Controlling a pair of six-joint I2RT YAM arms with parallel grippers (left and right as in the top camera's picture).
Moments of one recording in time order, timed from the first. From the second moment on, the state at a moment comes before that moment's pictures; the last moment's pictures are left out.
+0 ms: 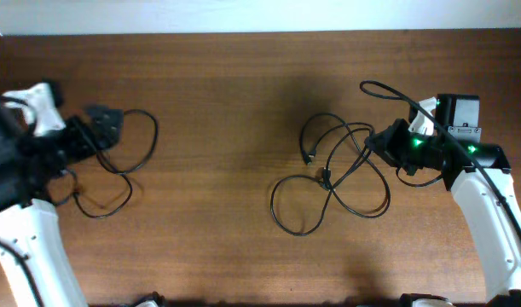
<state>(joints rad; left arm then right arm) 0.48 1.28 1.38 -0.96 0.62 -0.03 -0.08 1.40 1.07 -0.68 -0.58 0.62</state>
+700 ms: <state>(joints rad) -0.55 1.66 1.39 -0.93 0.61 0.32 -0.08 1.40 1.07 -0.66 -0.71 0.62</state>
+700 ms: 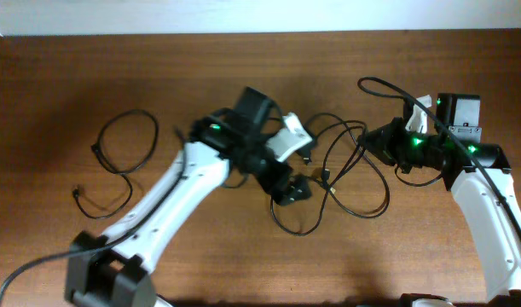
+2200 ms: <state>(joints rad) -0.52 1.35 1.39 -0.65 0.12 0.20 -0.08 1.40 1.07 -0.66 -0.71 0.61</state>
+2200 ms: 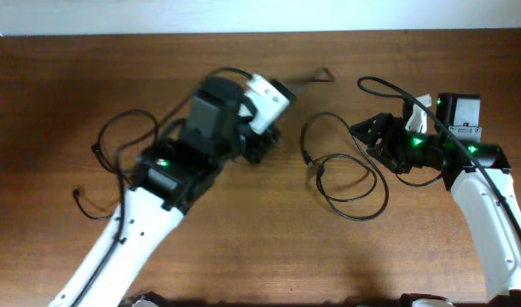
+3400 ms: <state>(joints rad) -0.02 1.88 1.39 -0.12 -0.02 0.14 -0.08 1.40 1.07 -0.67 -0.71 0.61</state>
